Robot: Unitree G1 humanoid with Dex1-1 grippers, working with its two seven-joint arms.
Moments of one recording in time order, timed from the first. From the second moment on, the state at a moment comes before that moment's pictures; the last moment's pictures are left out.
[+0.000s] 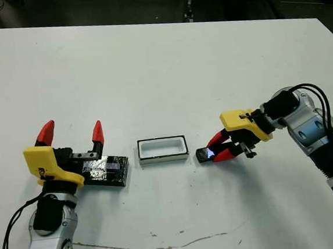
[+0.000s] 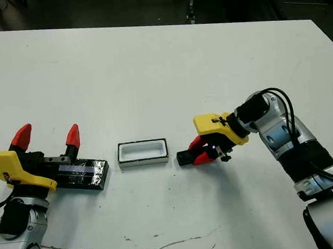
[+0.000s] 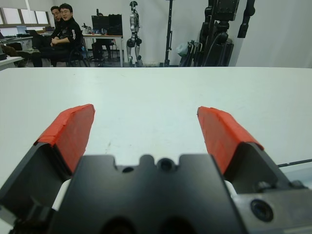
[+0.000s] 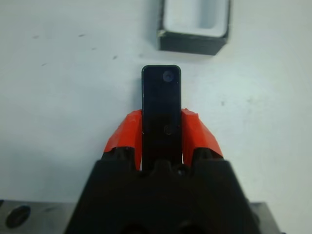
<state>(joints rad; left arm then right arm) 0.16 0.17 0.11 -0.40 -0.16 0.10 -0.10 -0.66 -0.66 0.43 0.33 -0.05 0.10 1.43</state>
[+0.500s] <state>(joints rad) 0.16 0.17 0.11 -0.40 -0.16 0.10 -0.10 -0.62 -0.66 0.37 0.30 -0.02 0.15 1.34</state>
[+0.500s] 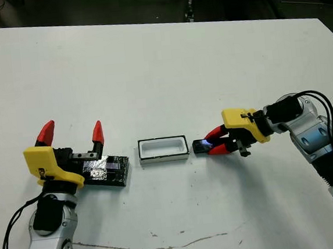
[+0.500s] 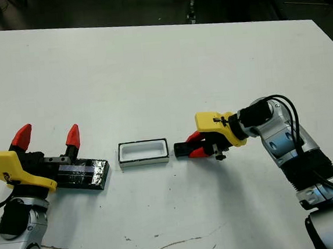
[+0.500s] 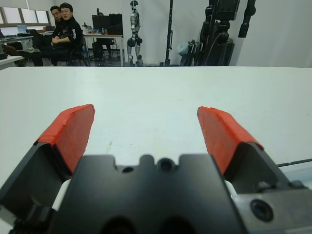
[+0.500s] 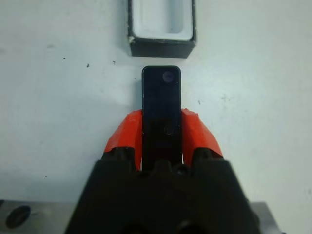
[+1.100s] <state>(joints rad) 0.16 0.17 0.11 -0.40 -0.16 0.10 -0.10 -0.82 -0.63 0.34 0.38 0.13 0.51 1.47</state>
